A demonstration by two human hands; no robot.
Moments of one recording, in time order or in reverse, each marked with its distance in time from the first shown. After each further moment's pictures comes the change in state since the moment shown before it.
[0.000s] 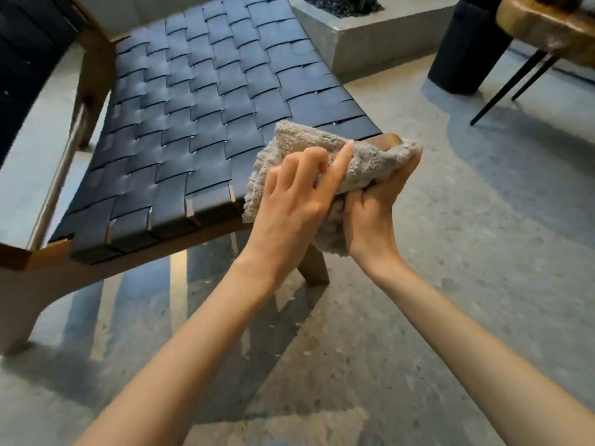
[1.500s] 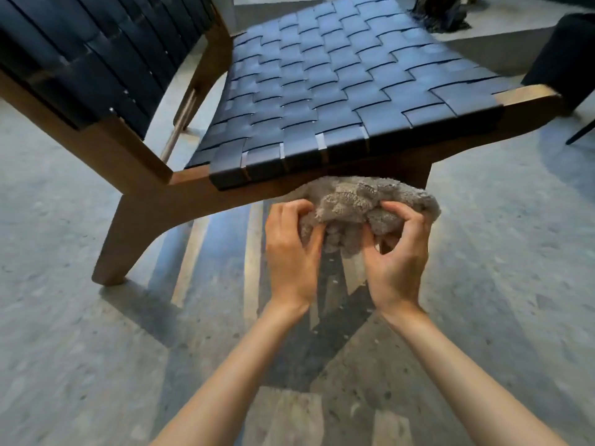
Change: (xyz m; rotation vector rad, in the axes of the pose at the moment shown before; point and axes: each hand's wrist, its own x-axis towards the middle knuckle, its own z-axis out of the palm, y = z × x) left_hand -0.166 -0.042 0.005 -0.522 0.335 -0.718; right_hand -0.123 0.063 0.079 -0.081 0.082 -0.490
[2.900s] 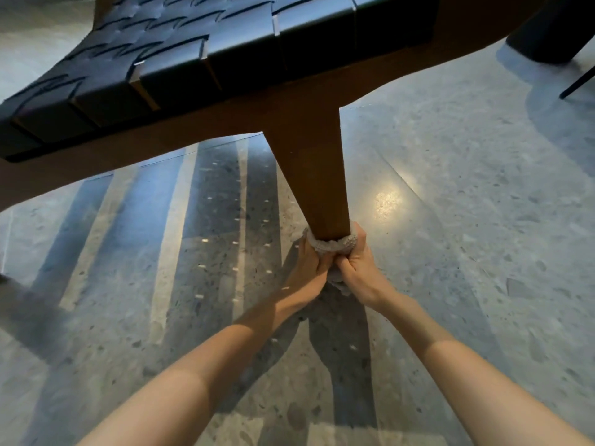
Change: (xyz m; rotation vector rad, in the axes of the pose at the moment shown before) left_hand -0.080 -0.061 0.193 -0.131 -0.699 -0.501; right_hand -0.020 0.204 -0.039 -0.096 -0.789 0.317
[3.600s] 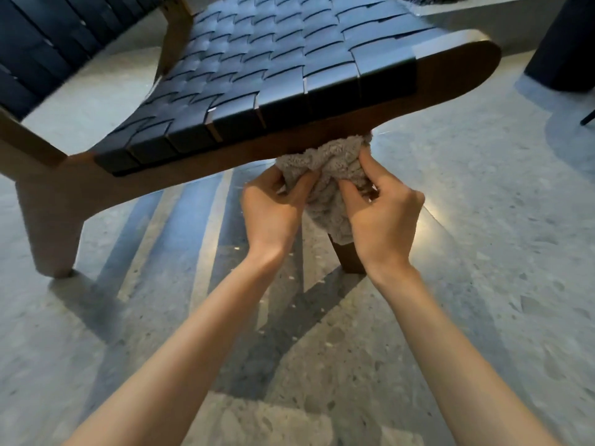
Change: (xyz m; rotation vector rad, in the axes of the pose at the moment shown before) left_hand -0.043 0.142 -0.107 -0.288 0.549 0.291; right_hand 0.005 -0.159 -0.063 0.127 0.710 -0.272
